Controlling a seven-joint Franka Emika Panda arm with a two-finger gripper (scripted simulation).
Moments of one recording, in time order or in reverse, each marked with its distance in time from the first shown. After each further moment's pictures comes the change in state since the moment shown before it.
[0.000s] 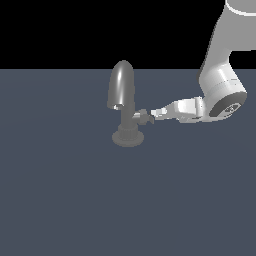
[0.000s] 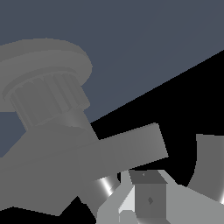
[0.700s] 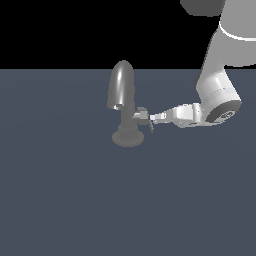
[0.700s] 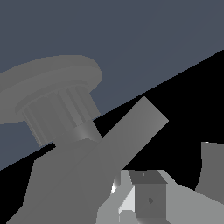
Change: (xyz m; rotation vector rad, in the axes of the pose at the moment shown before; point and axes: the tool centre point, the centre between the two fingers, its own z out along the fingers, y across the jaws) arm 0.015 -0.016 0.000 -0.022 -0.003 -0.006
